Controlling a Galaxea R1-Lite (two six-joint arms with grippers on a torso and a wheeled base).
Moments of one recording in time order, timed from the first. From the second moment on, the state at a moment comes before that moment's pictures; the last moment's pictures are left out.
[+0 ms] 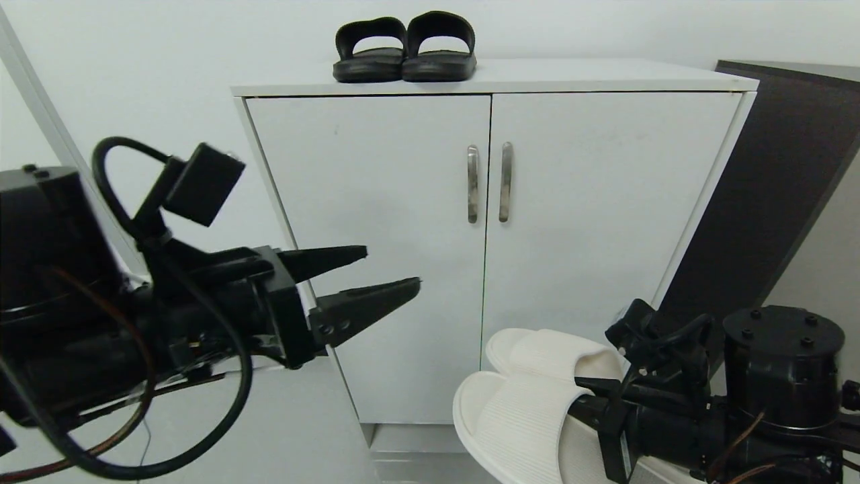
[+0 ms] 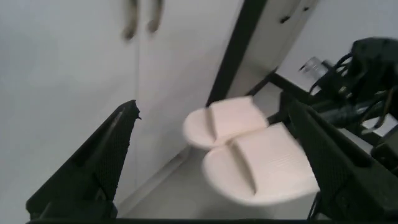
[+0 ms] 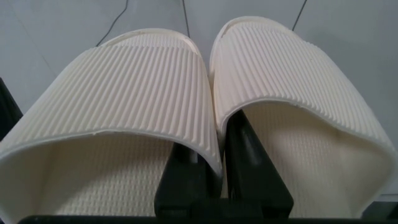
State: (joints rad) left arm -0.54 1.34 -0.68 -0.64 -0.39 -0.10; right arm 0.77 1.56 -0.47 -0.77 0.10 -0.01
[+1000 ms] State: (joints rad) left arm -0.66 1.80 -1.20 -0.64 -0.59 -0.30; right arm 0.77 1.56 -0.46 -0.77 0.10 -0.01
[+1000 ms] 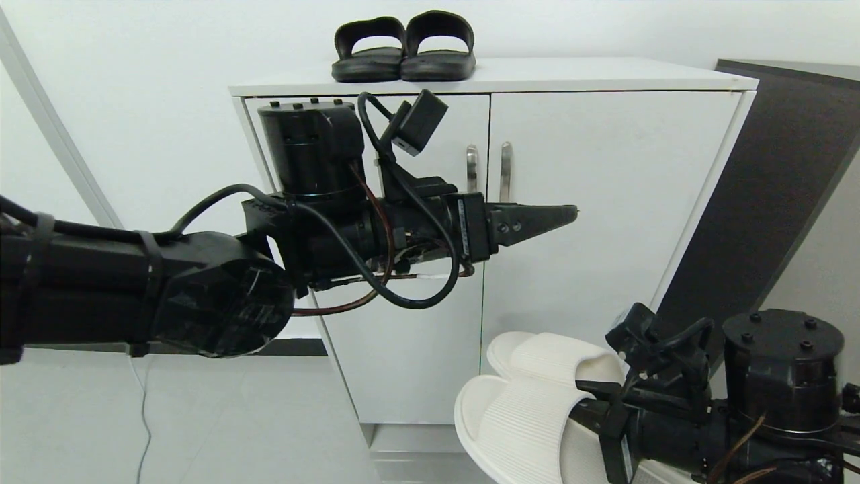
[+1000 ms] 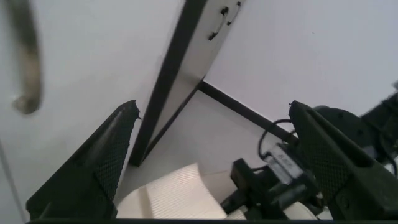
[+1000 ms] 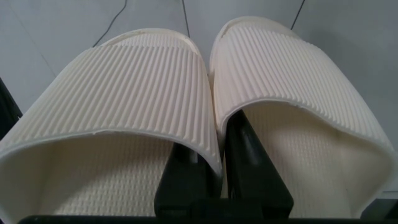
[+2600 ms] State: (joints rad) left arm -0.60 1.92 -1.45 -0.53 -0.45 -0.31; right arm 0.77 1.56 -0.46 -0.77 0.10 -0.01
